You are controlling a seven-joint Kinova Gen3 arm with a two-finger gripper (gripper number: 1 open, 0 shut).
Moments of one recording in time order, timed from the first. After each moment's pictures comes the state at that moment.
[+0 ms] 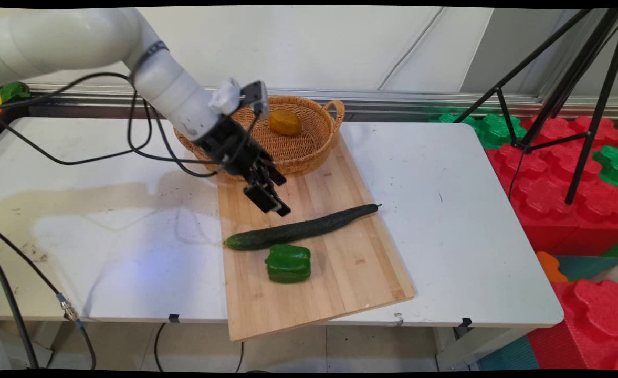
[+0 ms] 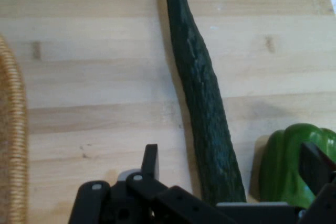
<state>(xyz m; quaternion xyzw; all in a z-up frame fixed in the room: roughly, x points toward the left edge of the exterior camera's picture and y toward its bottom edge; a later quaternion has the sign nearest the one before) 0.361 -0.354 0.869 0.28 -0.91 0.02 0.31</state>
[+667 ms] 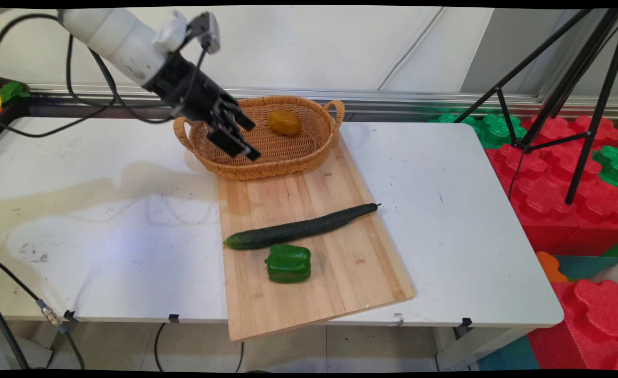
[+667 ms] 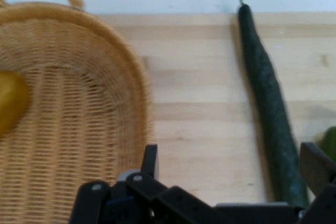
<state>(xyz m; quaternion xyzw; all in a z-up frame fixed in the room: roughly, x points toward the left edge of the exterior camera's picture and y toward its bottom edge) 0.432 -0.349 0.947 0.30 -0.90 0.10 0.31</state>
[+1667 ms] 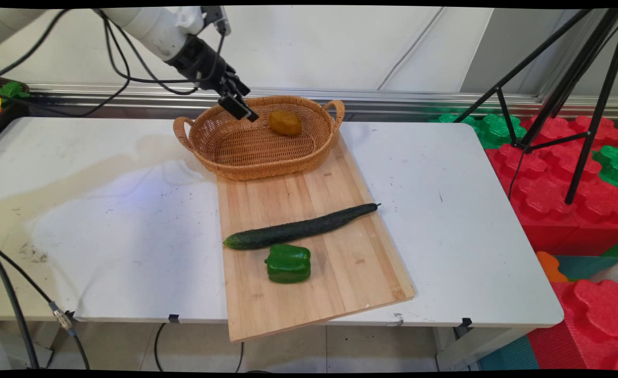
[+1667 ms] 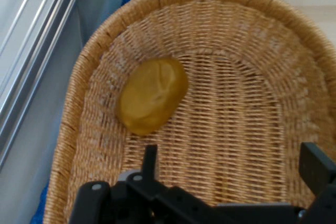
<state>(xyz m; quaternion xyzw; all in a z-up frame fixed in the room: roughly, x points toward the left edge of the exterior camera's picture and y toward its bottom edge) 0.483 -0.451 0.920 0.32 -0.89 0.17 0.27</state>
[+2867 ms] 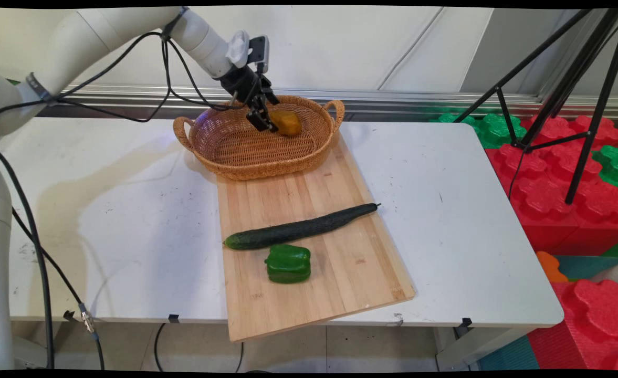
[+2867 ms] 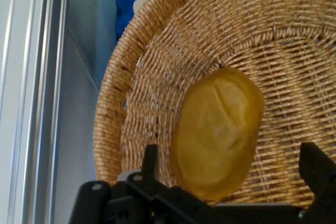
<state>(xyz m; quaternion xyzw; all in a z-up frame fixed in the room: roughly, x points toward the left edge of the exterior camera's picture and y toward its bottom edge) 0.472 -0.560 0.837 0.16 -0.94 0.19 0.22</state>
